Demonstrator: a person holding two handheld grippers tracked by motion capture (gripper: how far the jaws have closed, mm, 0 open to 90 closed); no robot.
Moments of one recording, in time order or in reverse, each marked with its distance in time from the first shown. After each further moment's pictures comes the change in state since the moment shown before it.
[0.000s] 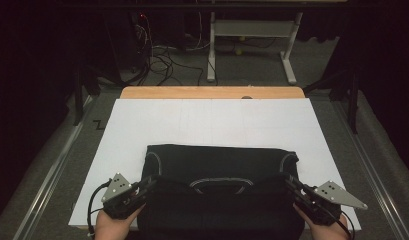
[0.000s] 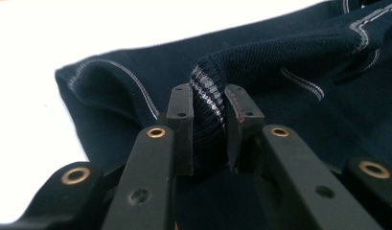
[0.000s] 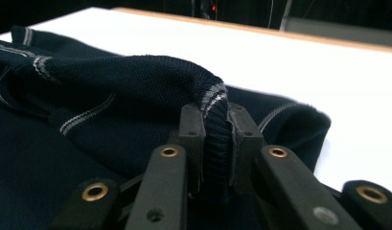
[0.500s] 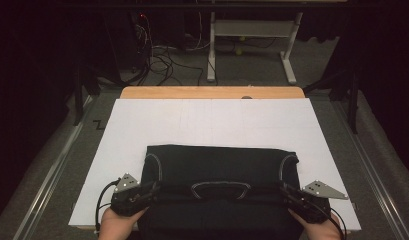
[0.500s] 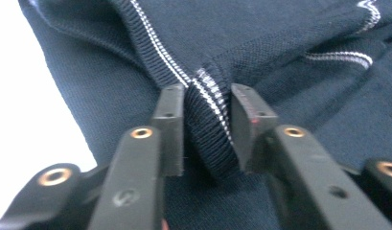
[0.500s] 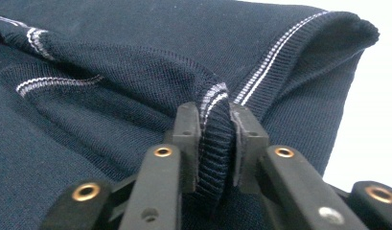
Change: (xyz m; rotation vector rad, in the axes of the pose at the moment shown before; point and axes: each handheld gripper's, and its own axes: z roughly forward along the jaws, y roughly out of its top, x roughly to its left) left arm 0.017 -0.011 0.026 0.144 -0.018 -0.102; right arm -0.008 -0.024 0.027 0.201 0.008 0.050
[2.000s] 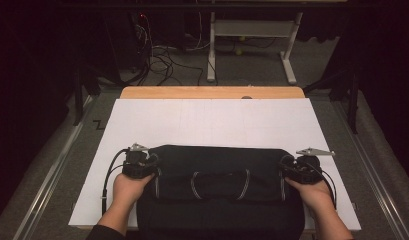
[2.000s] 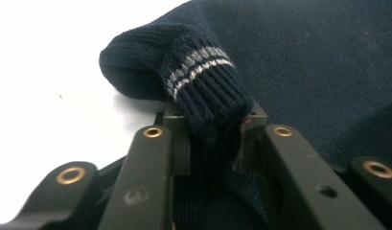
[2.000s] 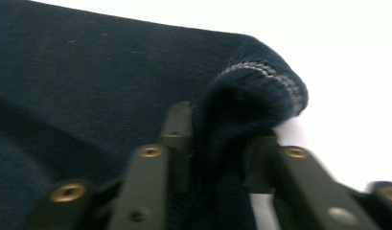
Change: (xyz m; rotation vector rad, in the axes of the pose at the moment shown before) left arm 0.044 0.063 0.058 0.114 0.108 -0.085; right arm -0.052 0.053 0.064 0.158 -0.024 0.118
